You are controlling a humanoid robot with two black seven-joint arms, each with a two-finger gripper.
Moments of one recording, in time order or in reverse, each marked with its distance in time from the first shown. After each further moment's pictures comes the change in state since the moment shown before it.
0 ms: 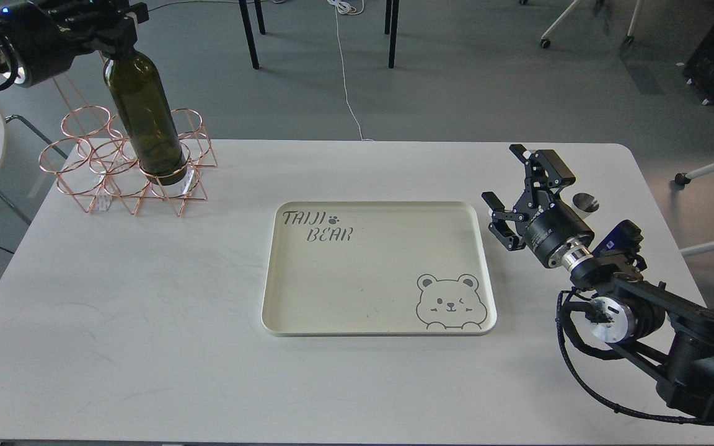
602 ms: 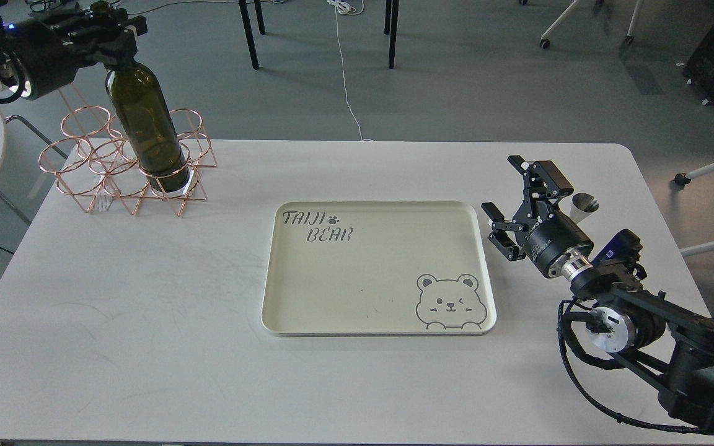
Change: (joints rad) left arm 0.028 -0.033 -0.002 0.061 -0.005 0.018 0.000; right arm -0.027 -0.001 0.000 0.005 -0.021 0.000 0.000
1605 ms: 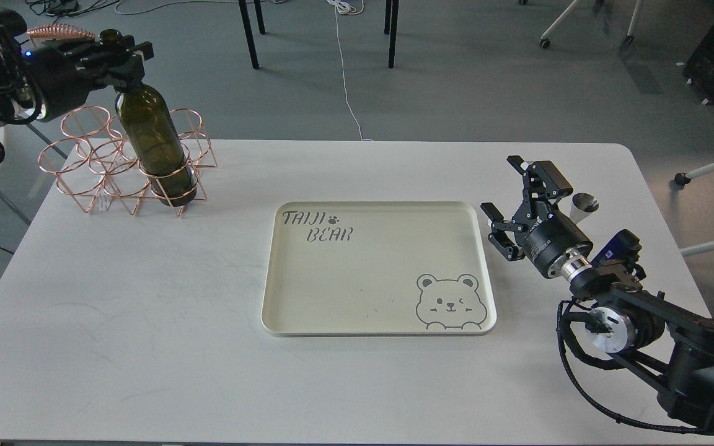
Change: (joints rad) left arm 0.040 -0.044 0.000 0.050 -0.001 0.012 0.000; right arm -0.002 0.003 0.001 0.002 0.000 0.000 0.000
